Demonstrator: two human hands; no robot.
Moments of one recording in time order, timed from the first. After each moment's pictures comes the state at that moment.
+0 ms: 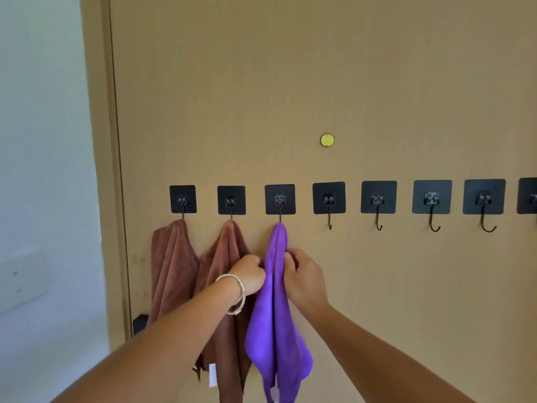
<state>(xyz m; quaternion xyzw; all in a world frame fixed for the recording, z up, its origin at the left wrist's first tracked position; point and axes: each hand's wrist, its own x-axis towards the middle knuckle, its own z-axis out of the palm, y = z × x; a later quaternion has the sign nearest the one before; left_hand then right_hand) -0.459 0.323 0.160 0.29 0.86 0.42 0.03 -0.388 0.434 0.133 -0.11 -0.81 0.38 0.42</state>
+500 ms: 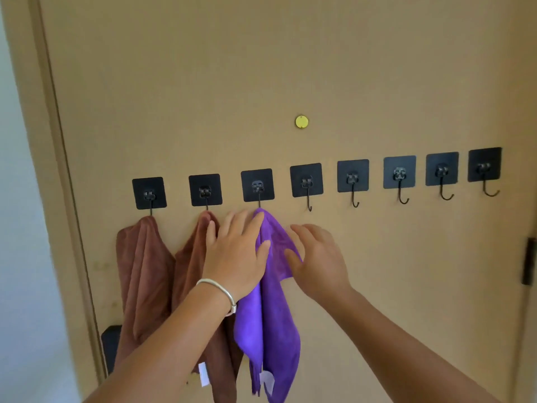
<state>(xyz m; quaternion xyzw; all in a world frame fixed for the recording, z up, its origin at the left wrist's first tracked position) -0.422 0.301 0.171 0.40 0.83 0.16 -0.37 -0.327 0.441 0.146 -0.14 -0.87 0.12 0.46</state>
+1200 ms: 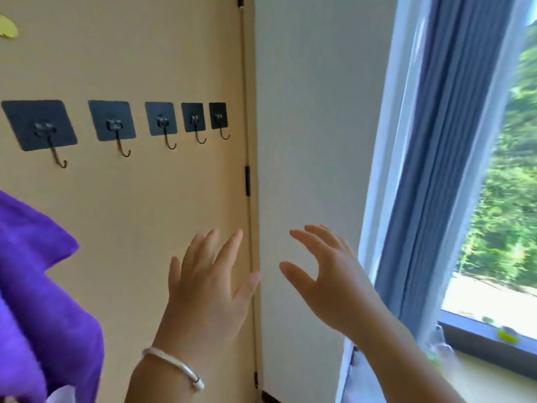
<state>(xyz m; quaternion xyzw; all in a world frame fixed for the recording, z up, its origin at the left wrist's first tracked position) -0.246 0.317 0.098 0.74 0.61 0.28 -0.04 -0.052 0.321 0.096 -0.58 -0.72 -0.01 0.38</state>
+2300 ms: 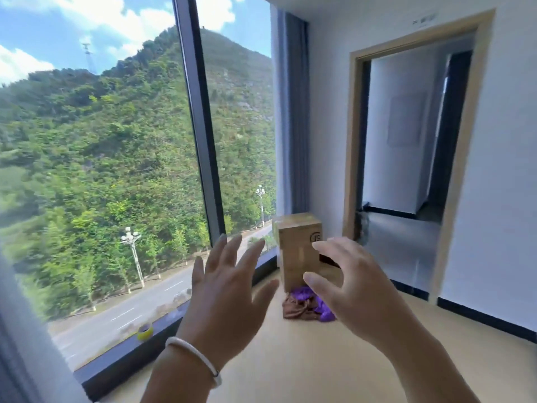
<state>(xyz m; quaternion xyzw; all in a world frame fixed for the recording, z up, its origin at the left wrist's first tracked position) 0.440 -0.016 0.110 0.96 -0.05 0.25 0.12 0.466 -0.214 0.103 -0.90 -0.18 -0.25 0.31</state>
